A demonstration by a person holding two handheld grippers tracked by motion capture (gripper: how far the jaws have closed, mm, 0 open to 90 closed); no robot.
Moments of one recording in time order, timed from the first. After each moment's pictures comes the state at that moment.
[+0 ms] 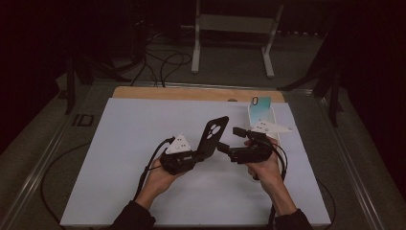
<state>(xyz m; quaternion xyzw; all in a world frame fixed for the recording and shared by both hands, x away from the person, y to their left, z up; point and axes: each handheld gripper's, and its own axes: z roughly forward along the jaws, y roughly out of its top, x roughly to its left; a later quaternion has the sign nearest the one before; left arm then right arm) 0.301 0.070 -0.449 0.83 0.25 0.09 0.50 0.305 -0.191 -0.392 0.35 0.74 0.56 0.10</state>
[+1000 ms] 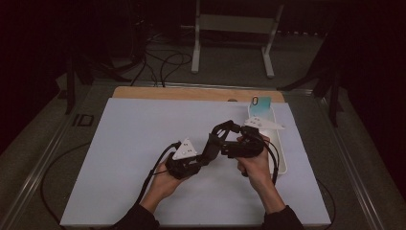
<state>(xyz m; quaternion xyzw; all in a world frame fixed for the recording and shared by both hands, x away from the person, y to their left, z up) 0.292 0.054 -0.457 0.83 0.24 0.10 0.49 0.311 -0.168 -0.387 0.39 0.71 0.58 0.11</state>
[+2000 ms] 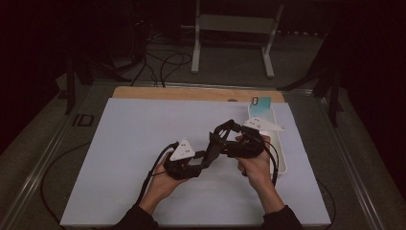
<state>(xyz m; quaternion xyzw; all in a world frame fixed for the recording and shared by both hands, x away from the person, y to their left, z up) 0.288 0.062 -0.452 0.82 0.25 0.12 0.50 0.308 -0.168 -0.384 0.39 0.71 0.57 0.14</state>
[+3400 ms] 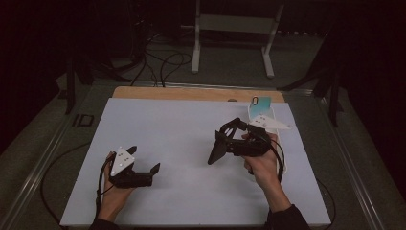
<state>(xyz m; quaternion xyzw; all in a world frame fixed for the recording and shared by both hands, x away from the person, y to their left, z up) 0.256 0.200 -0.480 0.74 0.39 0.26 0.48 0.309 -0.180 -0.378 0.39 0.72 0.56 0.16</state>
